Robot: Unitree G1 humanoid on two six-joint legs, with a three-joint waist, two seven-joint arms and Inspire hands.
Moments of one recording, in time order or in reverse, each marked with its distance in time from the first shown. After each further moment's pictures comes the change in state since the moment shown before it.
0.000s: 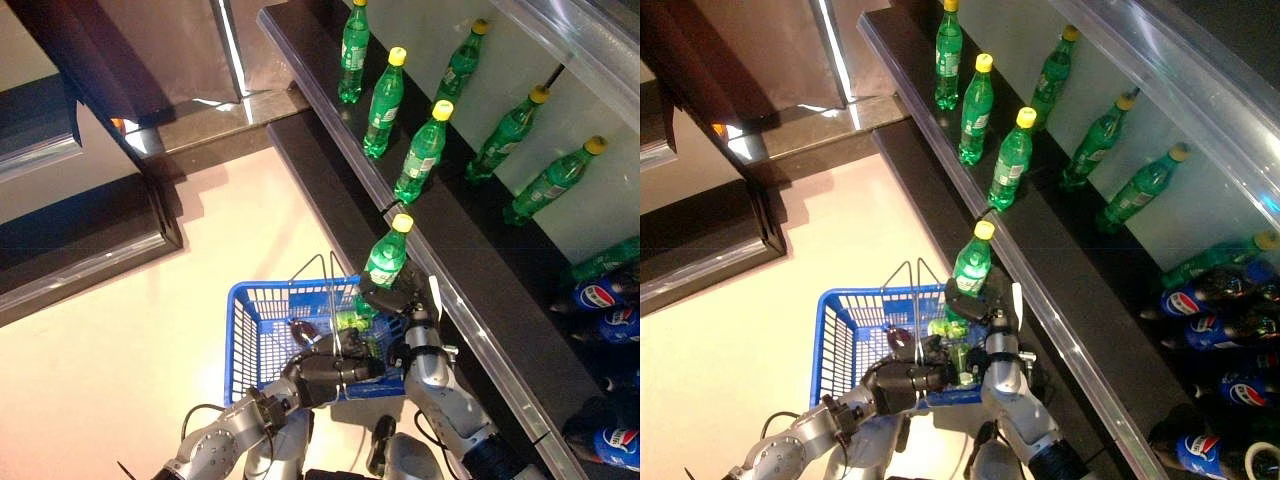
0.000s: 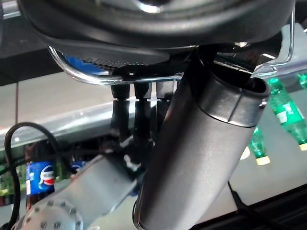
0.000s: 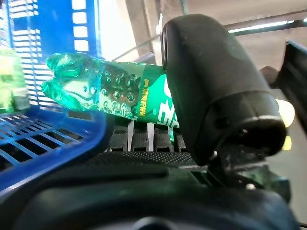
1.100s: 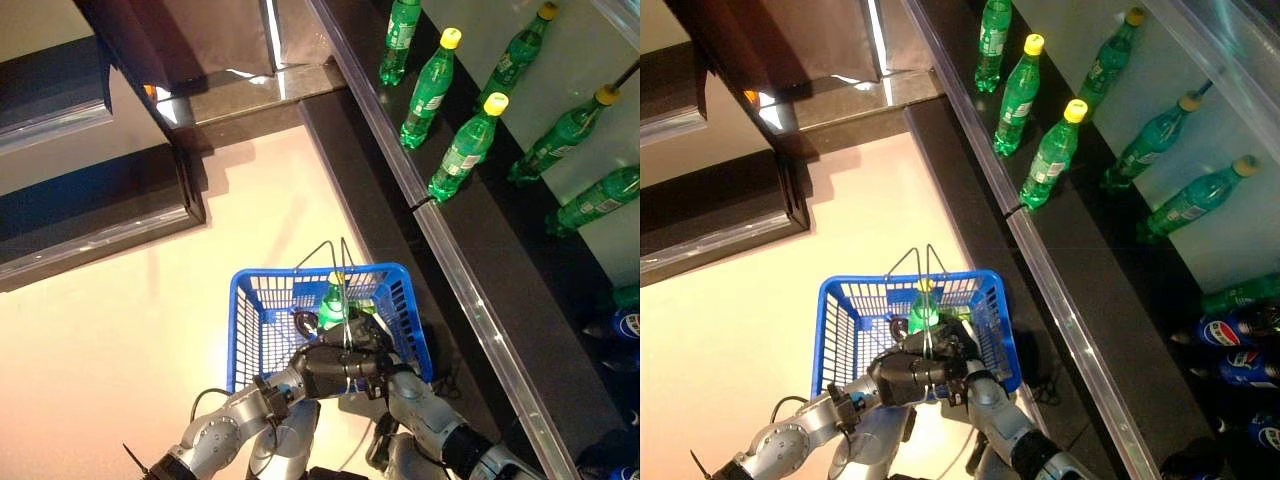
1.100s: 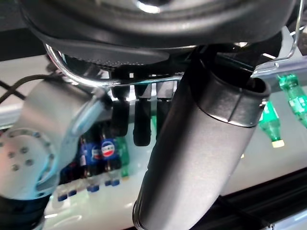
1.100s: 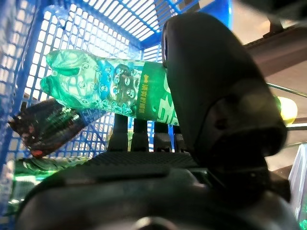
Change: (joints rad) left arm -0.079 0.018 -0.024 -0.017 -0.046 0.026 -0.041; right arm -0.180 0.069 0.214 0.464 0.120 -0.032 0.309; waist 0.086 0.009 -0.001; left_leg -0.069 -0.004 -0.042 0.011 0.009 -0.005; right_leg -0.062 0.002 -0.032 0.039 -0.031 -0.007
